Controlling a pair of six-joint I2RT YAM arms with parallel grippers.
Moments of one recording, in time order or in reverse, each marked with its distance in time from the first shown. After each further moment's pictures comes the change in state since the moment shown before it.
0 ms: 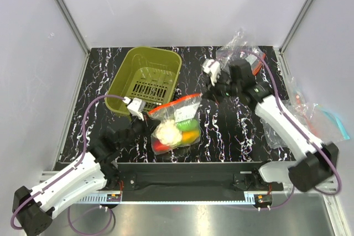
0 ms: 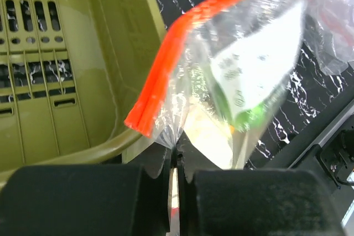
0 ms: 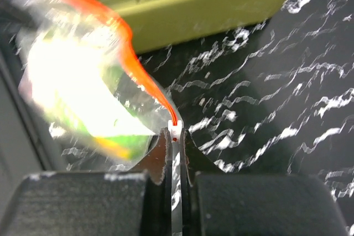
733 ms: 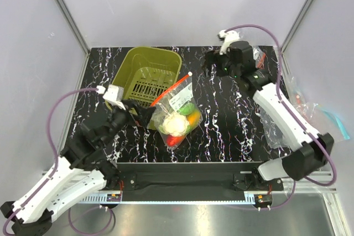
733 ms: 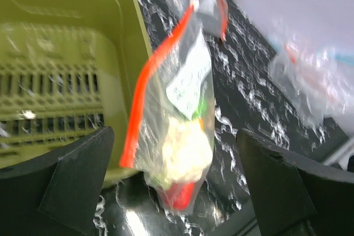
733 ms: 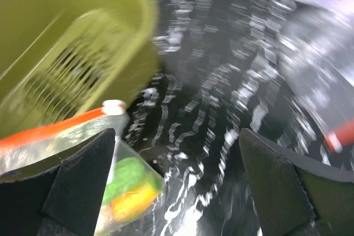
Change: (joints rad) left arm 0.000 -0.090 0.308 -0.253 -0.136 0.039; right arm -0.010 0.196 0.275 0.122 0.477 0.429
